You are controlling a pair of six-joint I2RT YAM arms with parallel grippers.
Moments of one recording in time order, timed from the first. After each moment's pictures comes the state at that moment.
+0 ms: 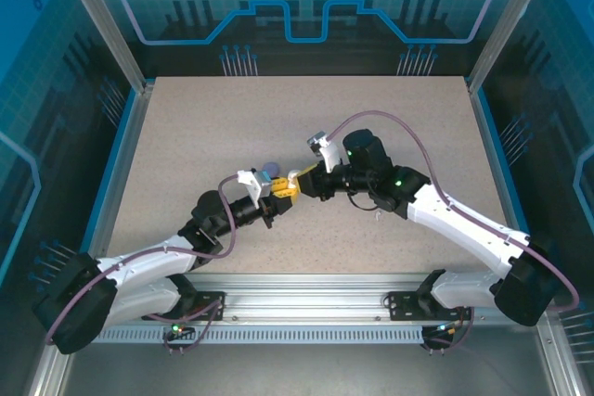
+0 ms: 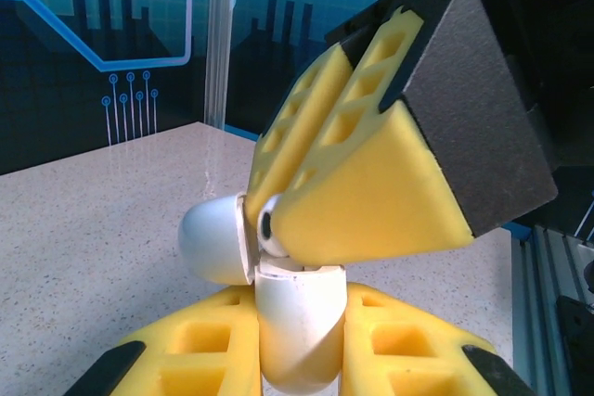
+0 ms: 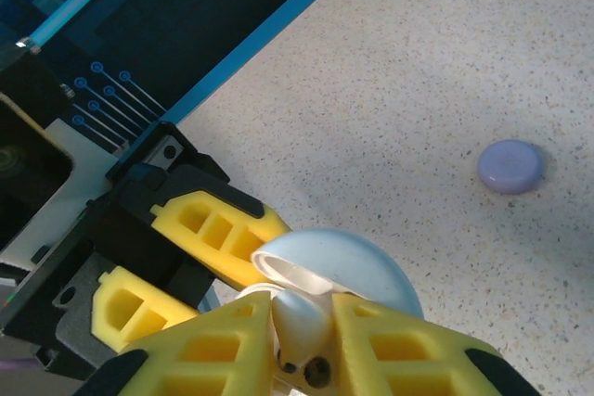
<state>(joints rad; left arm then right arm) -0.67 1.06 0.31 0.82 0.33 -0.16 0.73 1.25 1.02 -0.30 -0.42 0.29</state>
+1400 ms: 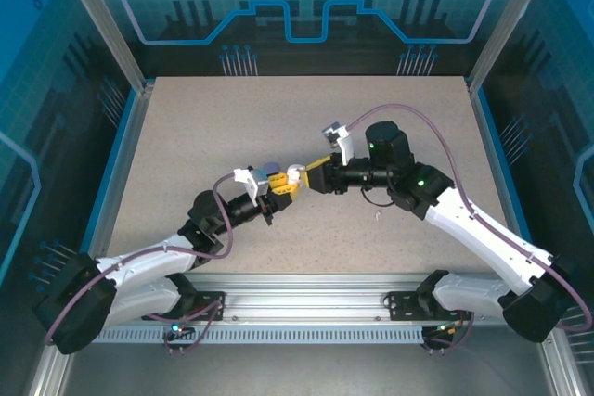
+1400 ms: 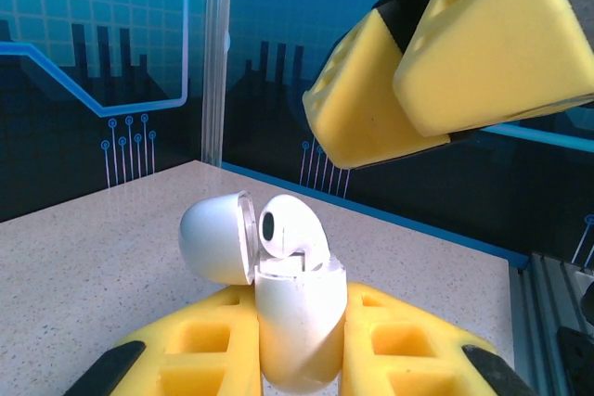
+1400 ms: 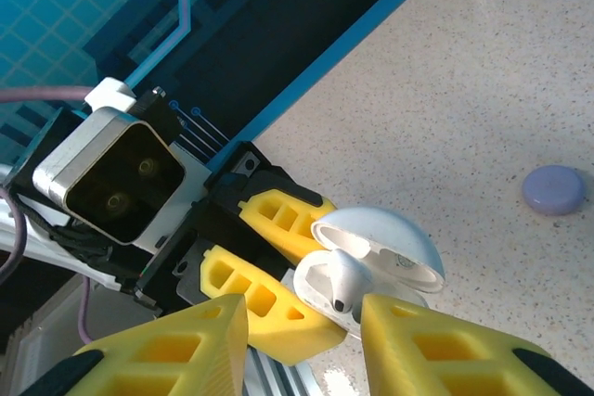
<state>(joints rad) -0.67 1.07 0.32 0.89 0.33 -0.16 0.67 1.15 1.06 -0.35 -0.56 0.37</state>
